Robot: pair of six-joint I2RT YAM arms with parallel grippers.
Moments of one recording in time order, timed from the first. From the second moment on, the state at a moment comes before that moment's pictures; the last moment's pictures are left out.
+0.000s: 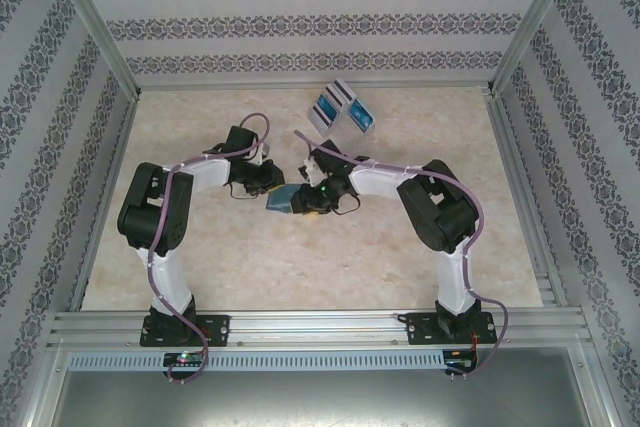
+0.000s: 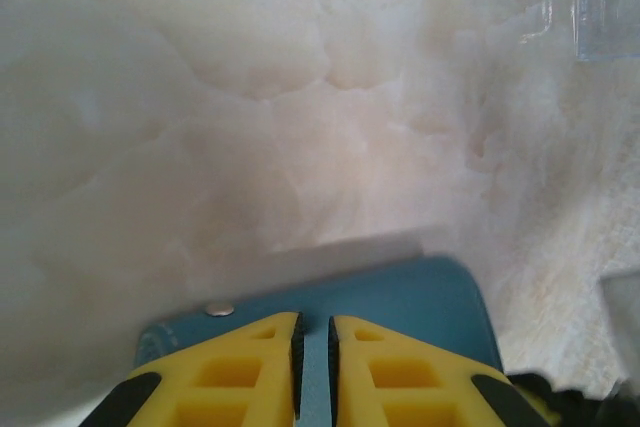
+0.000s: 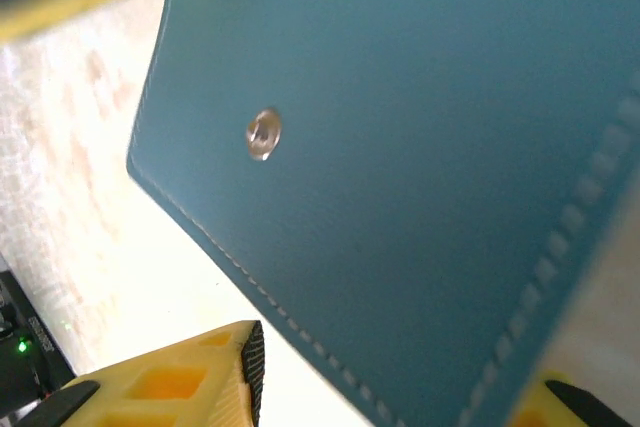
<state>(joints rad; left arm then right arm) -0.24 1.90 1.11 -0.28 0.53 -0.61 0.62 2.04 1.30 -0.38 -0.59 0.50</state>
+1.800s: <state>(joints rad) -0.31 1.98 1.31 -0.44 0.49 -0.61 0.64 2.07 1.44 -0.57 -0.22 -0.03</state>
